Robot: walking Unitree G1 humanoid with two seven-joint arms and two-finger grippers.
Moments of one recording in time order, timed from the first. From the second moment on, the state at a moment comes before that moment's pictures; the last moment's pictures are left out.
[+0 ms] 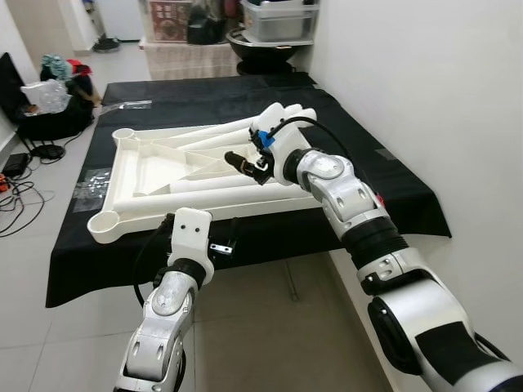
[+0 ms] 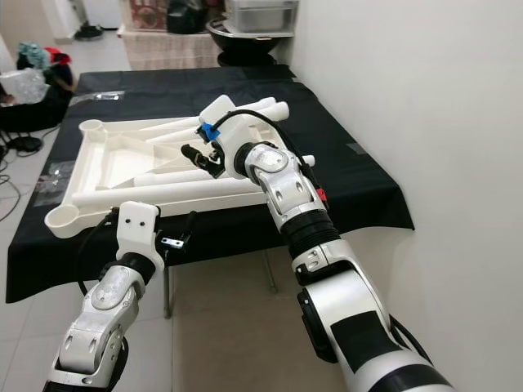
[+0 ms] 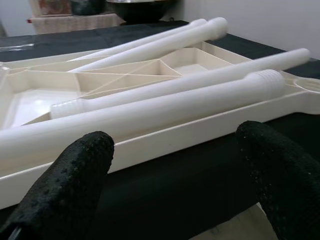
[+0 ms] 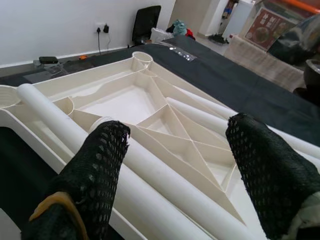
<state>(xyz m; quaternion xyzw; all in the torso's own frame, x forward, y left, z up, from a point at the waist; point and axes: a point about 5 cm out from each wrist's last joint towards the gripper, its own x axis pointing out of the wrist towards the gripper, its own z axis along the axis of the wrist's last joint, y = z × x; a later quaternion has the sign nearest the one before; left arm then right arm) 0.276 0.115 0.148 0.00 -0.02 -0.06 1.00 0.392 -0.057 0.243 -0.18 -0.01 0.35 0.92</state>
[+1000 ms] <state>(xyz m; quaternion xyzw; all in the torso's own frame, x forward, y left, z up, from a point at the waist) 0.281 0.117 0.173 0.00 -0.05 -0.04 1.00 0.371 -0.117 0.210 0.00 -0.07 0.16 0.99</state>
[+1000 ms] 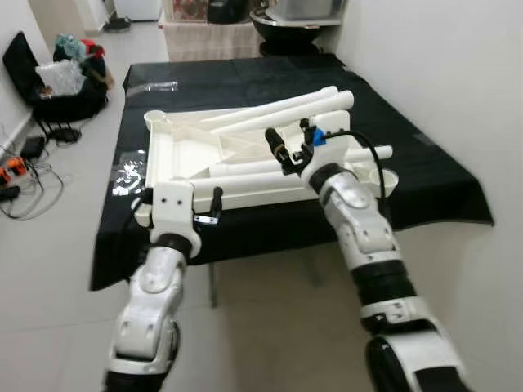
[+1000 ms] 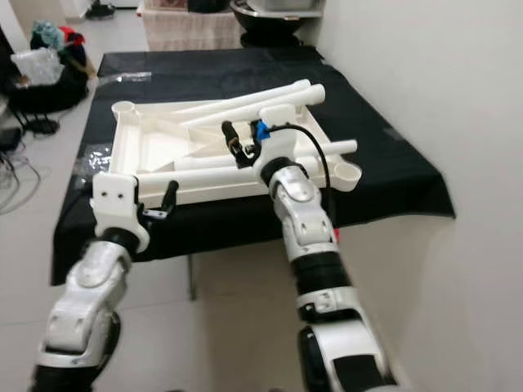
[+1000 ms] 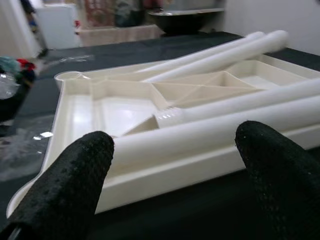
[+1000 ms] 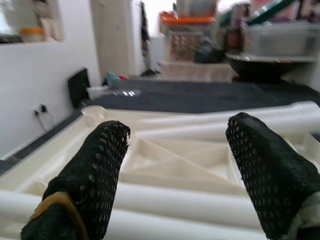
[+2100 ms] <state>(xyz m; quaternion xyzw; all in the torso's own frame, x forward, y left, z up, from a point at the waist) 0.285 0.120 0.183 0.01 -0.07 -0.04 1.00 0.370 -0.114 0.232 -0.02 -0.10 0.16 0.98</state>
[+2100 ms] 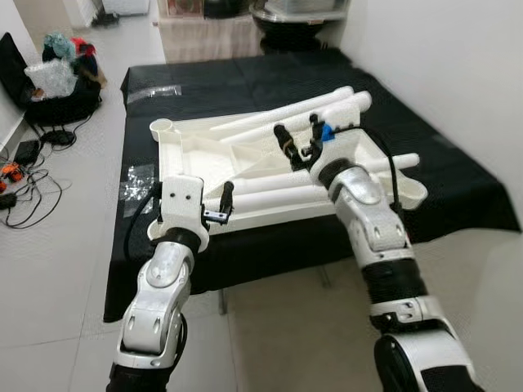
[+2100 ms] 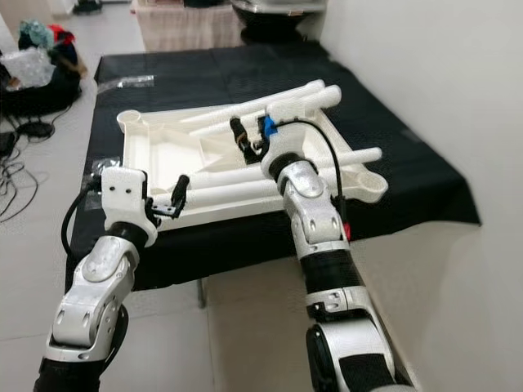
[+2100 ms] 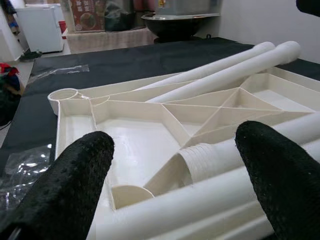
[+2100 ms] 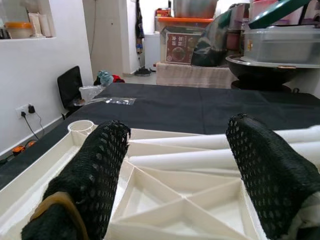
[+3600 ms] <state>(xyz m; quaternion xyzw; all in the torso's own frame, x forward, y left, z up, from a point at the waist) 0.242 0.106 0.154 -0.02 0.01 -0.10 0.99 0.389 -0.086 0.235 -0.25 0.07 0.44 0.86</state>
